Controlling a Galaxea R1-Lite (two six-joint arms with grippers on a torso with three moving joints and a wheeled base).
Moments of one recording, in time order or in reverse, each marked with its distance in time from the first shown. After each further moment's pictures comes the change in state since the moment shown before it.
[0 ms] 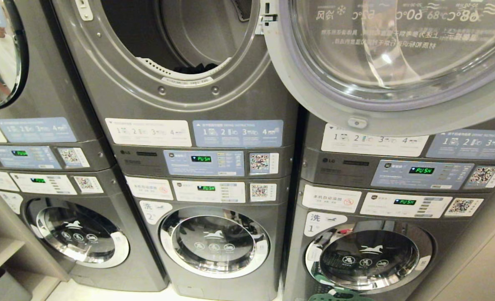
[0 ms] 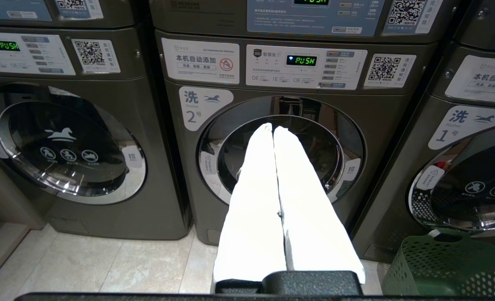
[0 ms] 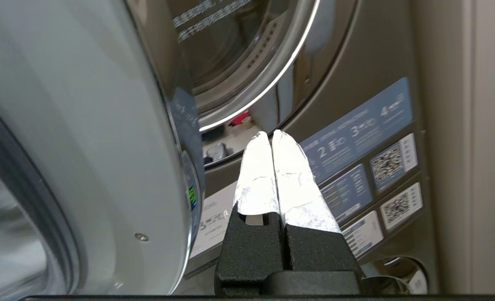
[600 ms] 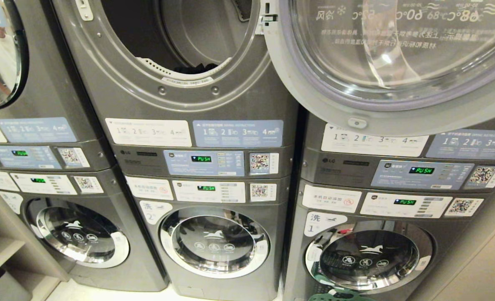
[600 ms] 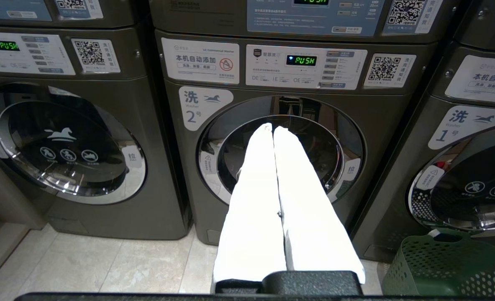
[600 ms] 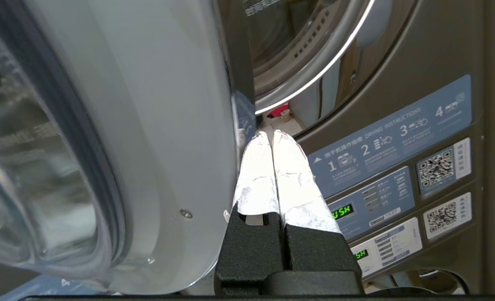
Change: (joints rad) left arm 0.000 0.000 0.000 0.000 0.000 0.000; right arm 0.001 -0.002 0.043 -0.080 0.139 0.002
